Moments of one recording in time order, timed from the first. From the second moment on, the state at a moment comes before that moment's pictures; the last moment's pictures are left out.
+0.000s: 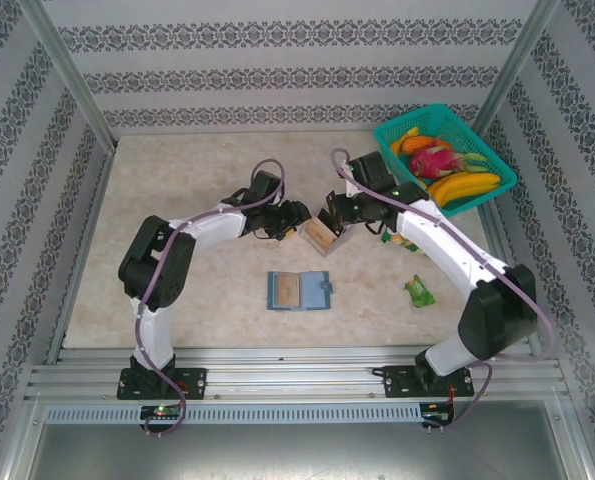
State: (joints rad) left arm -0.50 1.94 1.30 -0.20 0.39 -1.02; right arm 0.44 1.50 1.28 -0.68 -0.12 0.29
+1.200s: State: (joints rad) left arm -0.50 1.54 0.80 0.53 0.67 -1.32; right arm 0.41 1.17 0.71 0.04 -0.65 1.00
